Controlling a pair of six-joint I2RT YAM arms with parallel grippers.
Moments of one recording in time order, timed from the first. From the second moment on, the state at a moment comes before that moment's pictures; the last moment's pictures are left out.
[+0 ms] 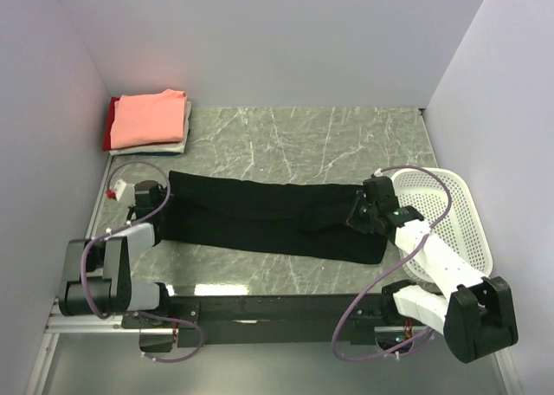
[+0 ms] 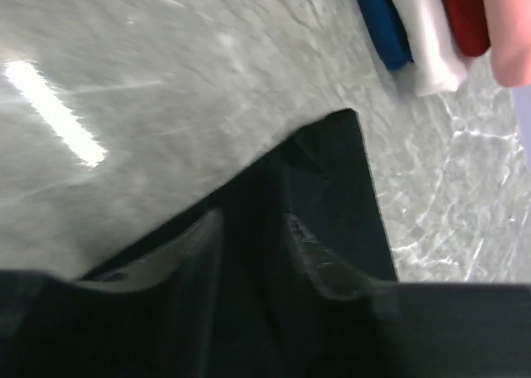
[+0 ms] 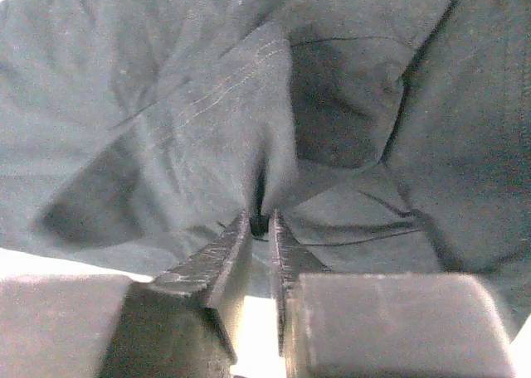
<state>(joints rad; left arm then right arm) 0.05 1.36 0.41 0.38 -0.31 -0.98 0.28 1.07 0.61 -0.48 -0.03 0.68</state>
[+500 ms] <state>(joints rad) 0.04 1.18 0.44 0.31 -0.30 -1.02 0.28 1.10 0.64 -0.43 -0.08 0.66</state>
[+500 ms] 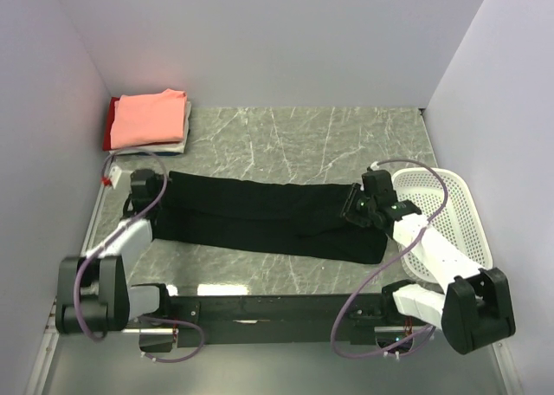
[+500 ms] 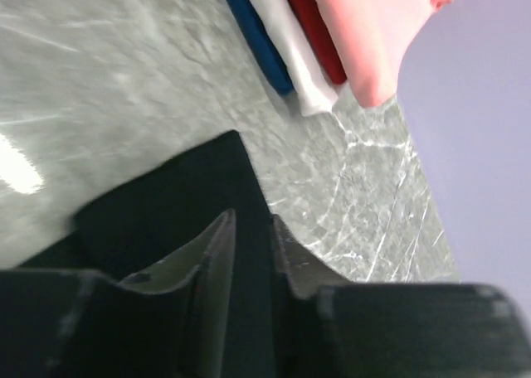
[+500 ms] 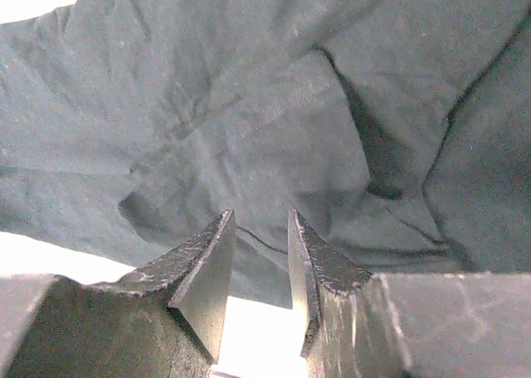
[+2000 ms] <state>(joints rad) 0.07 1.14 0.64 -0.16 -0.10 -0.98 0.40 1.13 0.53 -0.28 -0.16 0.73</state>
